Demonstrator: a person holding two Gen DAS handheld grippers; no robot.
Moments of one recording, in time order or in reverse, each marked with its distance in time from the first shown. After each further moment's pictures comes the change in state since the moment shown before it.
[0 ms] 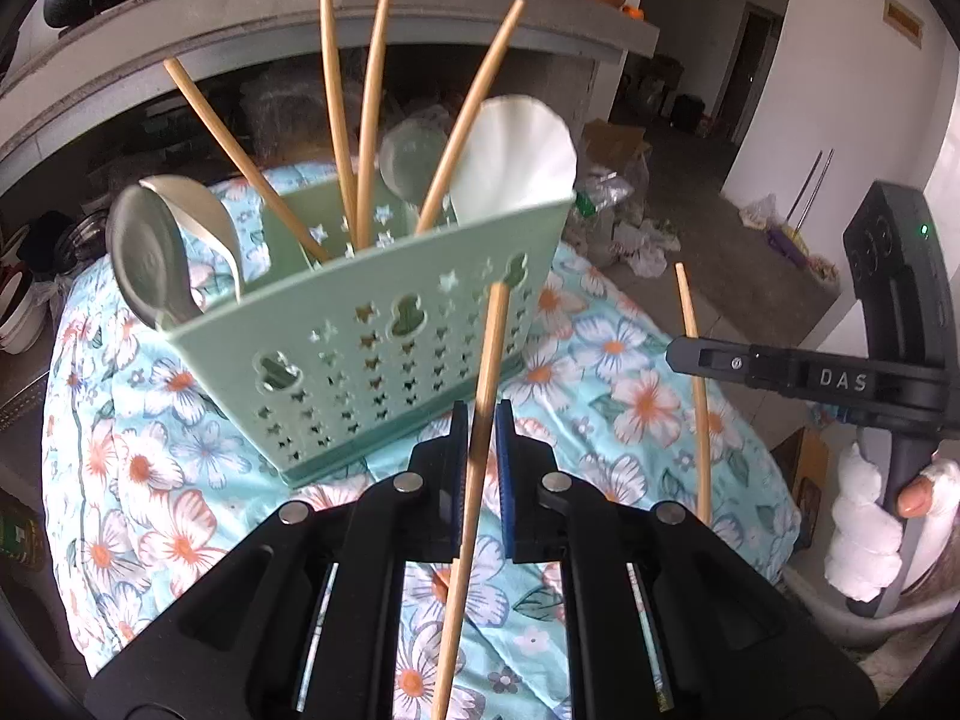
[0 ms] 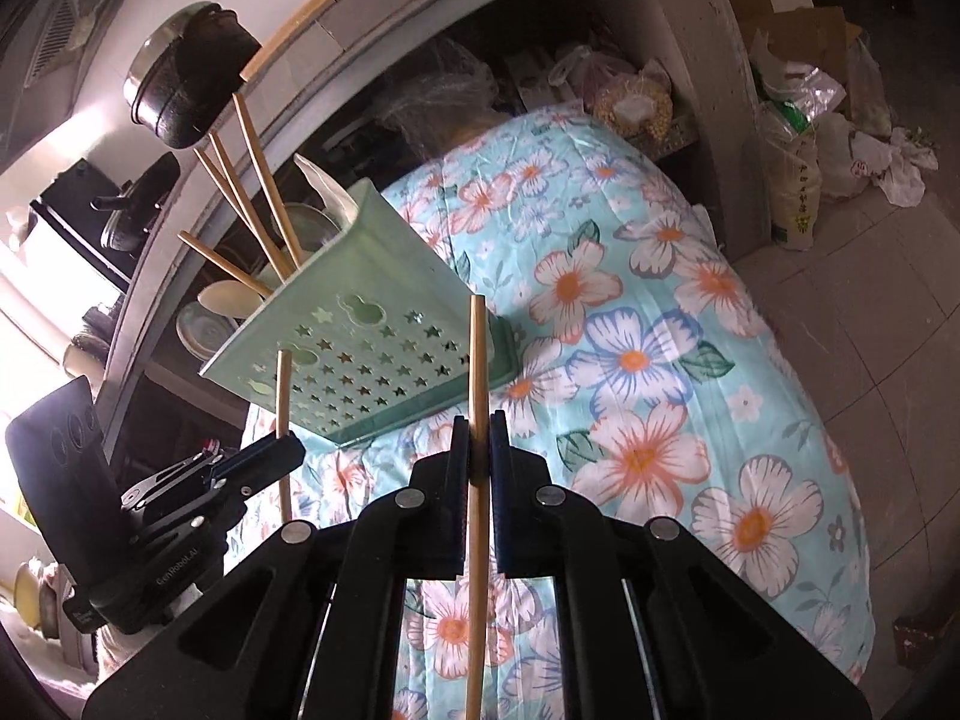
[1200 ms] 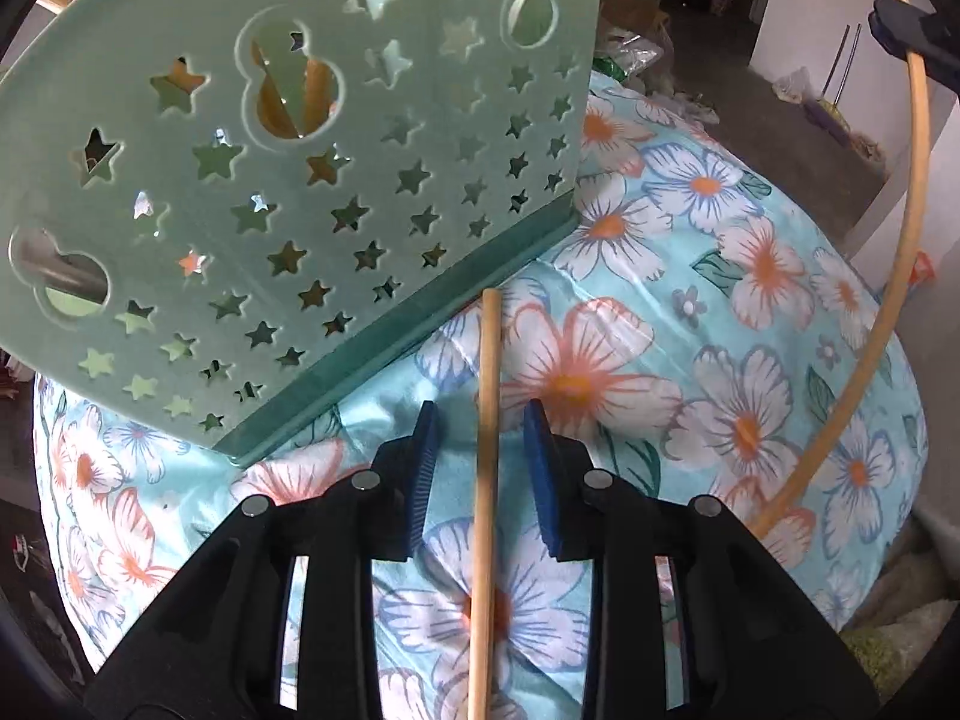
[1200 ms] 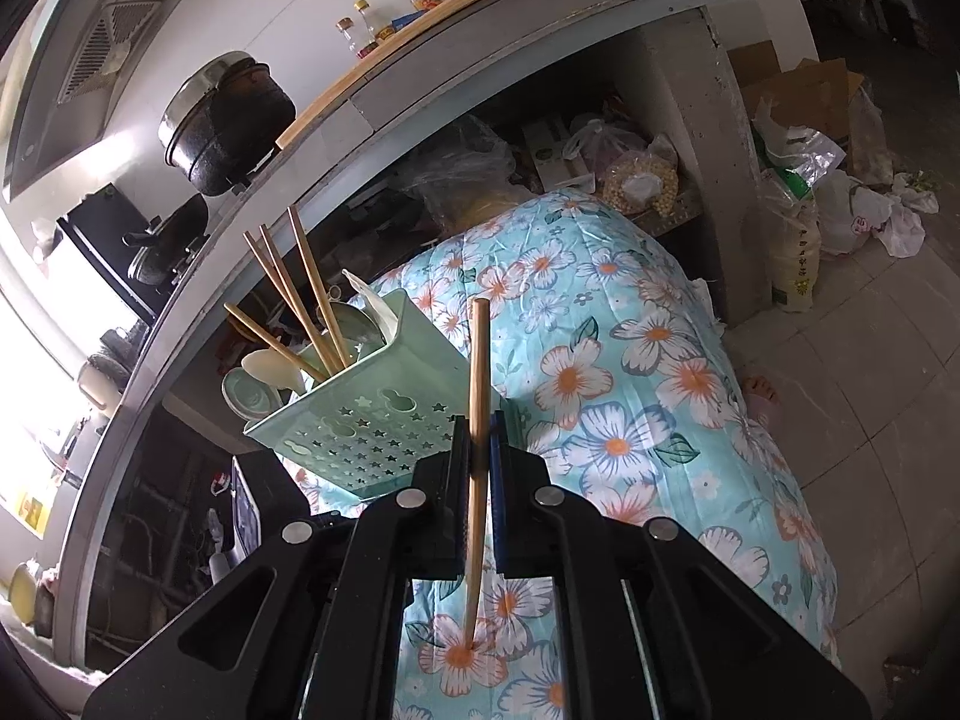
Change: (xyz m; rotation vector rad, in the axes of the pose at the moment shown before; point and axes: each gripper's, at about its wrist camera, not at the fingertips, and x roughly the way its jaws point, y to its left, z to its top) left arm 0.111 -0.005 -0.049 0.174 0.265 0.140; right arm -0.033 -0.002 0.020 -0.005 -0.096 0.015
